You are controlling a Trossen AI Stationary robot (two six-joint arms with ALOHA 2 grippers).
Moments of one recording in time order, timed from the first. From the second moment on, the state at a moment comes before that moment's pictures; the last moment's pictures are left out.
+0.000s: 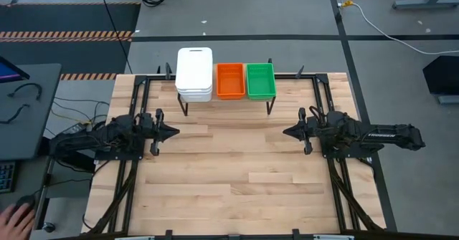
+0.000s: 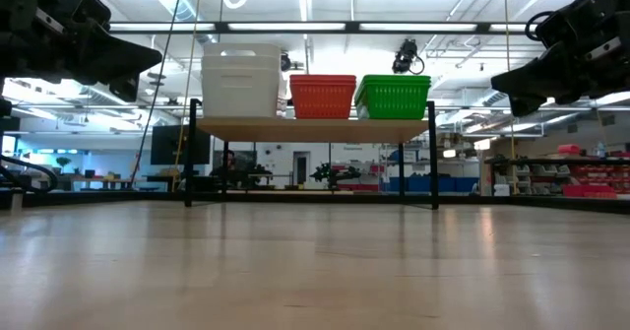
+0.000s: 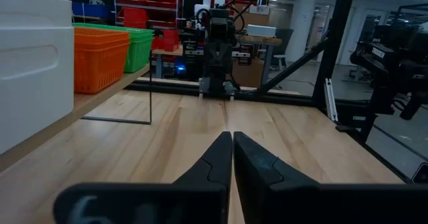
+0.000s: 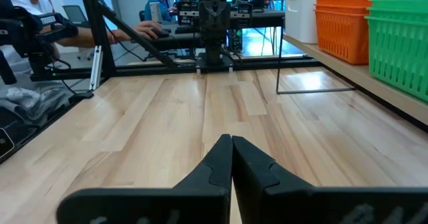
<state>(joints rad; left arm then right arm) 0.14 0.03 0.01 0.05 0.10 -0.10 -0.14 0.14 0.01 0.05 -0.15 0.03</state>
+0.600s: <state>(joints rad) 0.14 0.03 0.01 0.05 0.10 -0.10 -0.14 0.14 0.01 0.05 -0.15 0.03</state>
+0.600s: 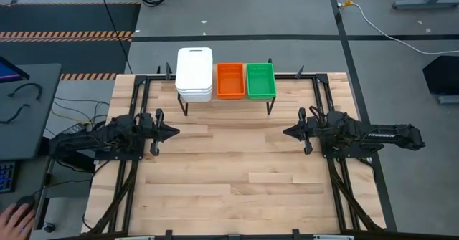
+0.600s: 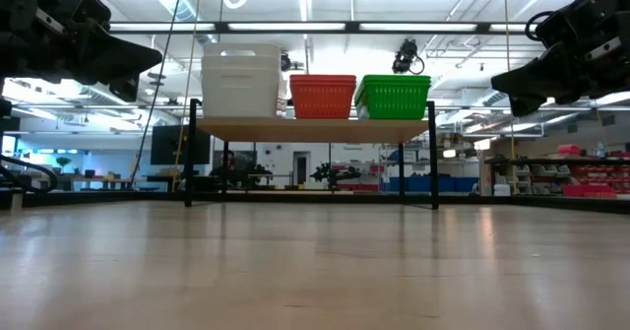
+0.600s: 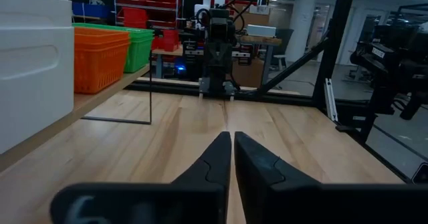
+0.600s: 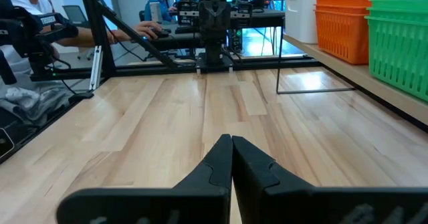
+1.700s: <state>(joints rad) 0.14 0.03 0.01 0.05 0.10 -0.10 -0.14 0.14 0.01 0.05 -0.15 0.03</state>
